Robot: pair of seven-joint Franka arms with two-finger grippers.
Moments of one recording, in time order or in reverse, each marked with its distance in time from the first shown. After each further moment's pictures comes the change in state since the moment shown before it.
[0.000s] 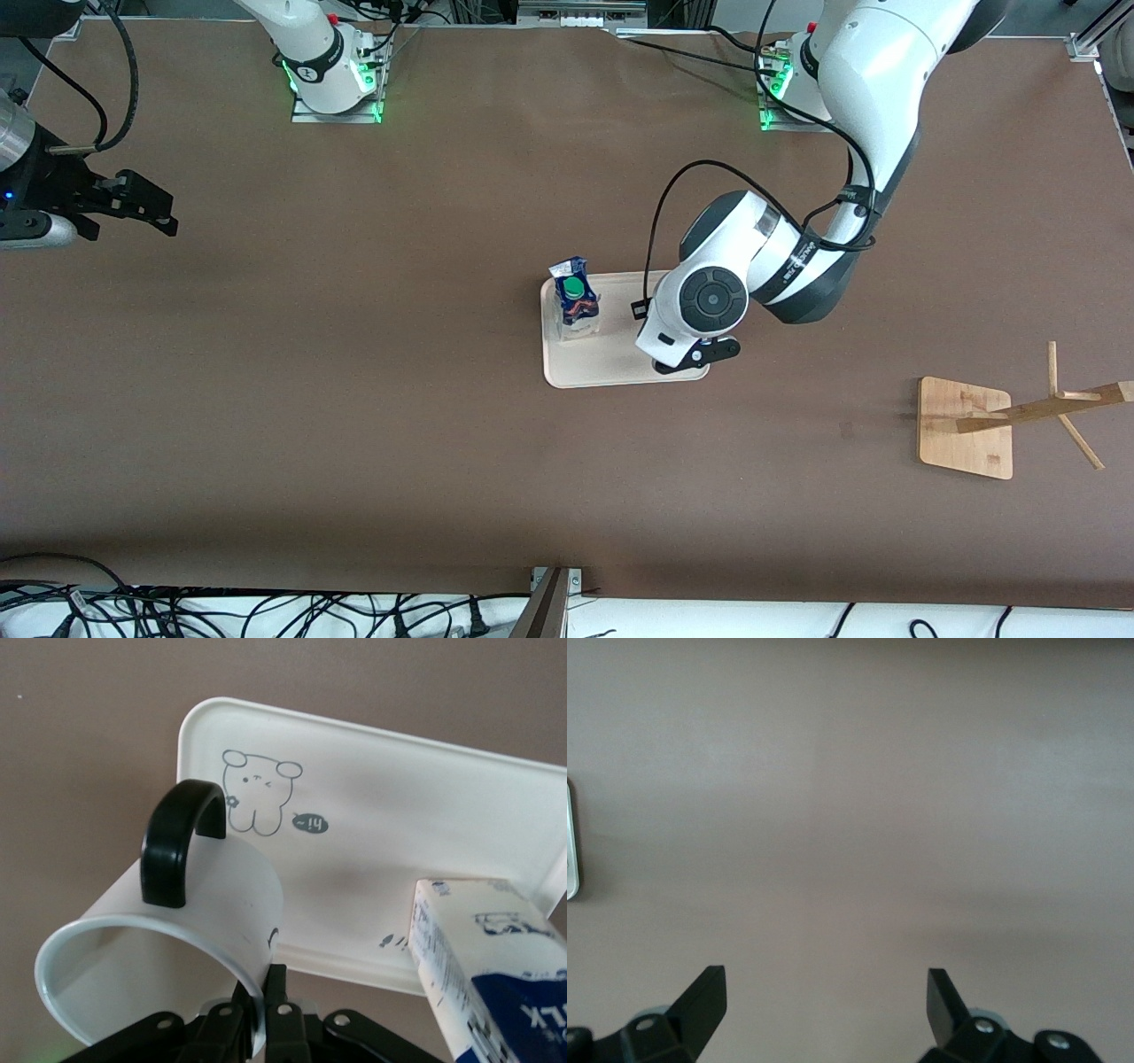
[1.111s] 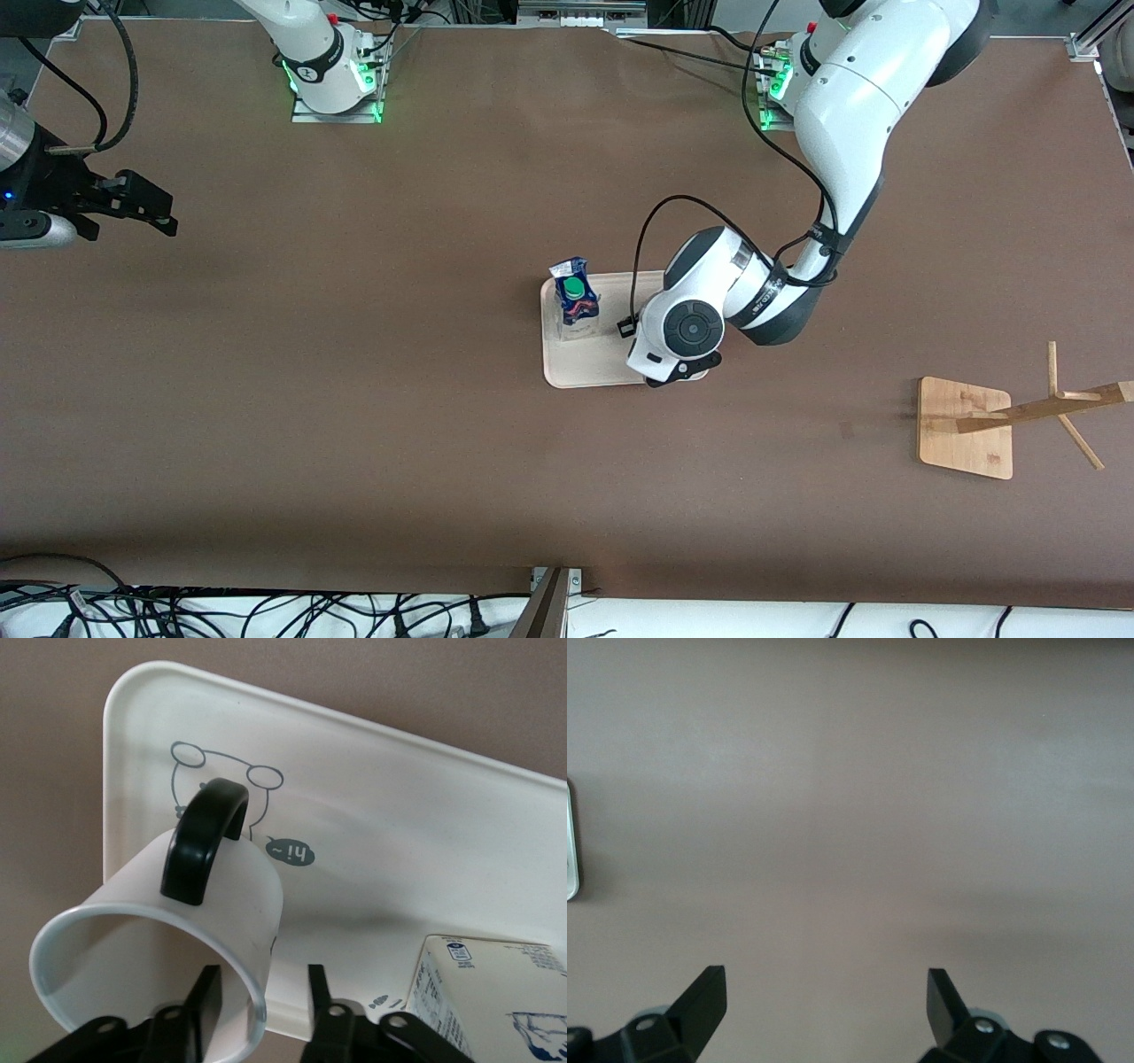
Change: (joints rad) left arm -0.013 0.113 0.004 0.000 0.000 0.086 -0.064; right arm 0.000 0.000 0.000 0.000 0.000 0.000 0.000
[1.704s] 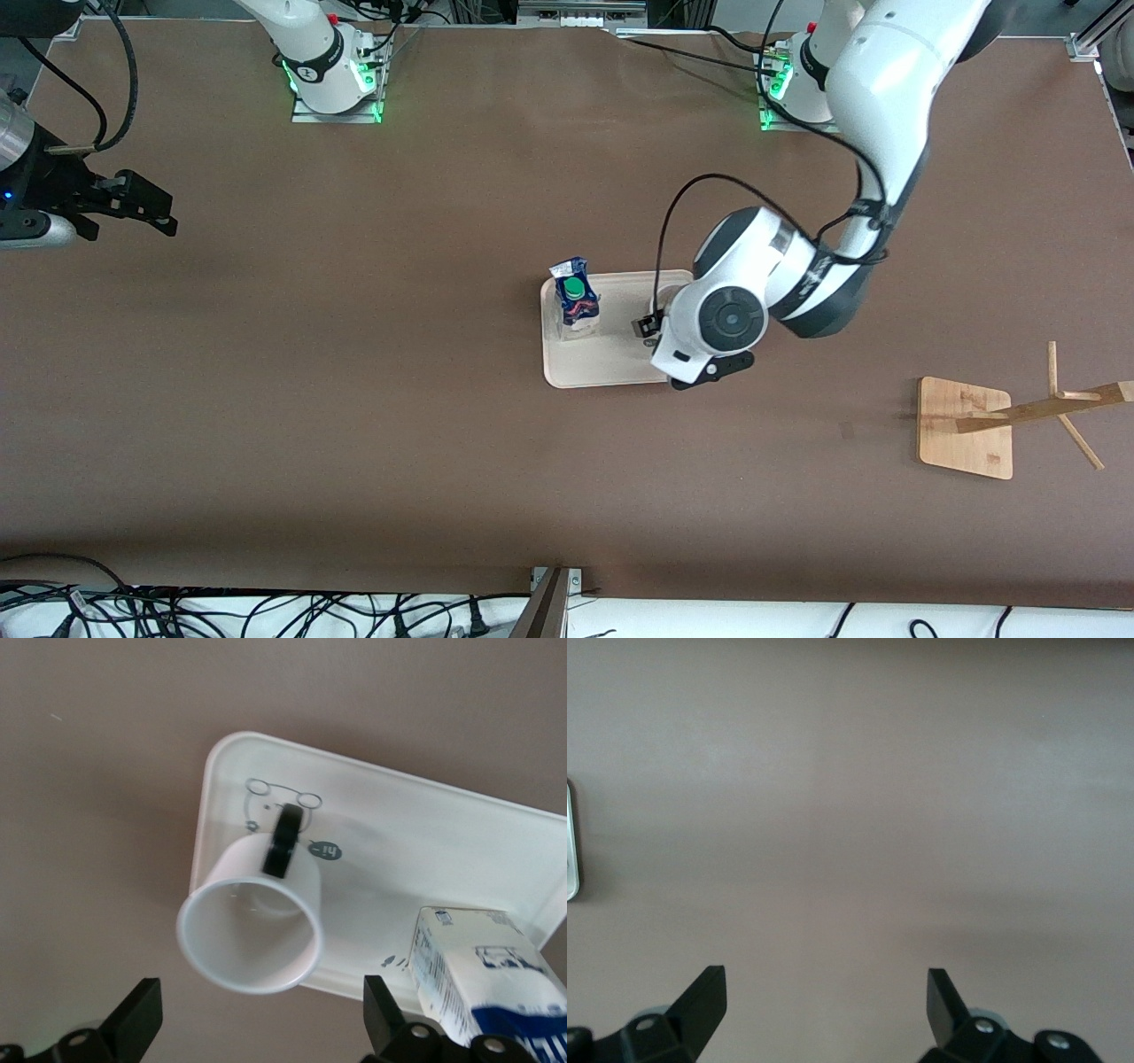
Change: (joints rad) left arm 0.057 -0.136 0.001 0.056 0.000 -0.160 0.088; right arm 0.000 0.000 0.000 0.001 0.000 0.000 0.000
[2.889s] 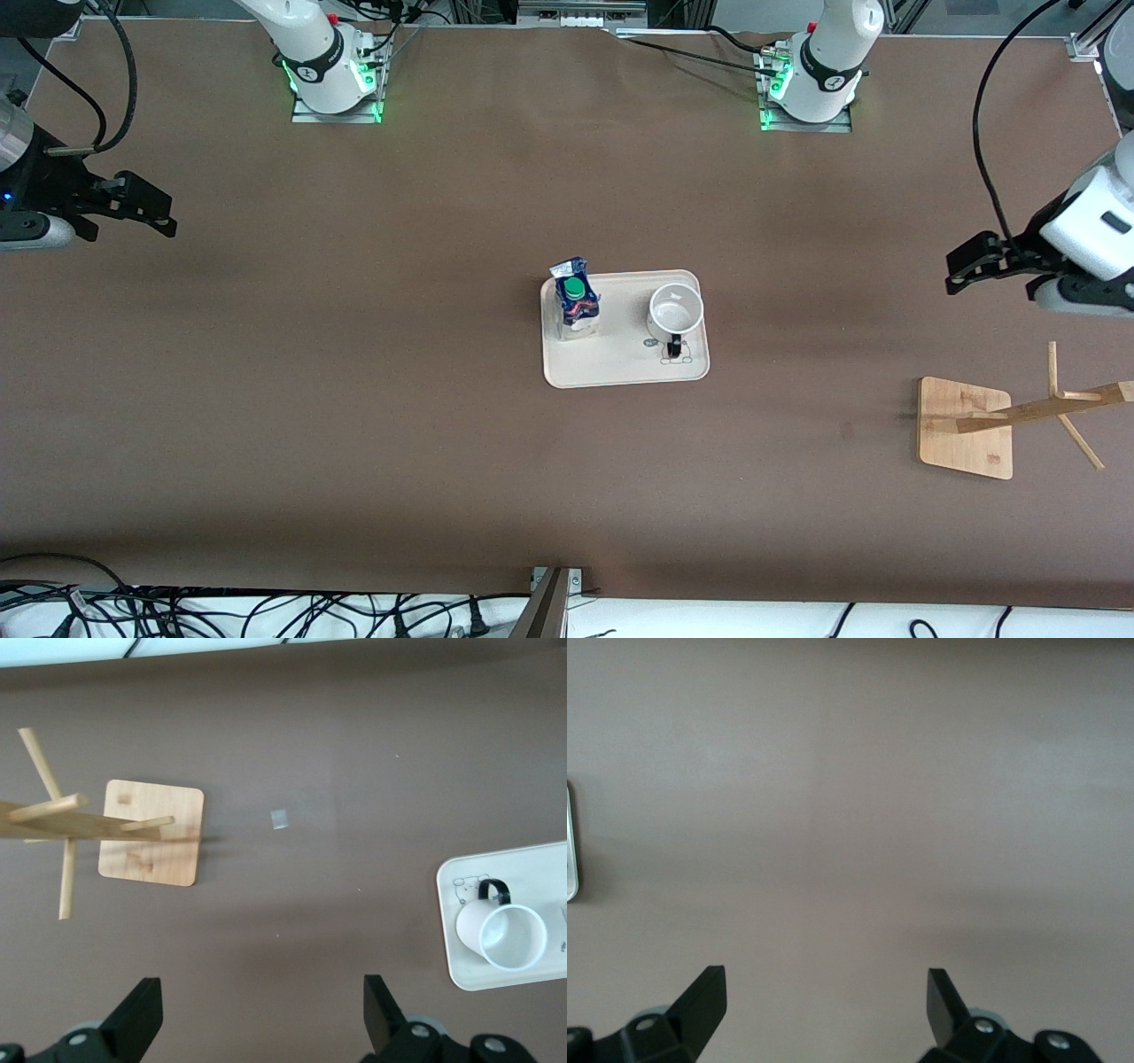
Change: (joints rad) left arm 0.170 -0.649 0.396 -0.352 -0.063 0.133 0.913; right arm -0.001 0.003 0.000 0.002 0.000 0.000 0.000
